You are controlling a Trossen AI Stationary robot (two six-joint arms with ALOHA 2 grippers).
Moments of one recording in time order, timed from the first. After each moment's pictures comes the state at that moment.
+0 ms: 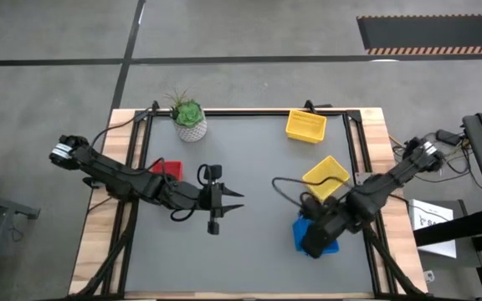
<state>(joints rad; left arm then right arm) -0.37 1.35 1.08 -0.01 -0.41 0.09 0.59 1.50 1.44 -1.18 0.04 1.25</state>
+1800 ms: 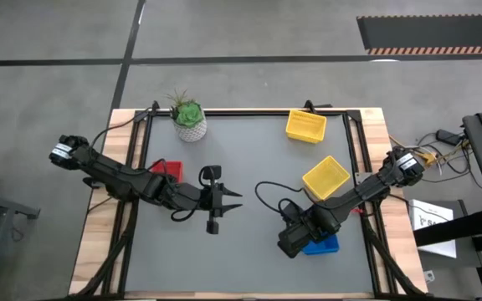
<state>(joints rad) -0.37 1.35 1.07 -0.06 -0.43 0.10 0.52 1.74 1.47 -1.17 0.02 1.32</state>
